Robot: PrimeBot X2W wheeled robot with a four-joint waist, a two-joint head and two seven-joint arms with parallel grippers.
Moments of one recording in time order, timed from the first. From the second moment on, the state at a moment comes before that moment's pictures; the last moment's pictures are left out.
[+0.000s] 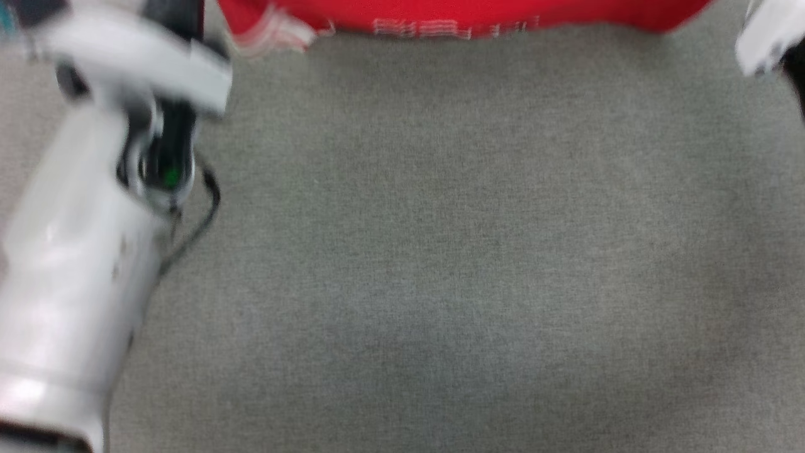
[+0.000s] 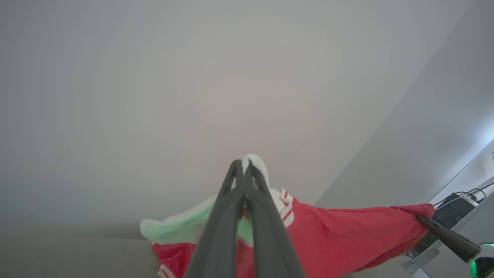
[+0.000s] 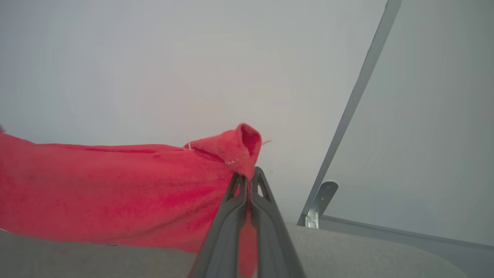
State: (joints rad) left arm -1.11 0.40 -0.52 0.62 -1.10 -0.13 -0.26; right arm -1.29 -0.39 0.50 0.95 0.58 0.13 -0.11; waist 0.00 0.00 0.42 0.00
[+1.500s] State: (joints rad) left arm -0.02 0.43 -0.35 -0.17 -0.96 0.07 -0.23; right arm -0.05 -0.52 0.00 -0.17 0.58 0.13 0.43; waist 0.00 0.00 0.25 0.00
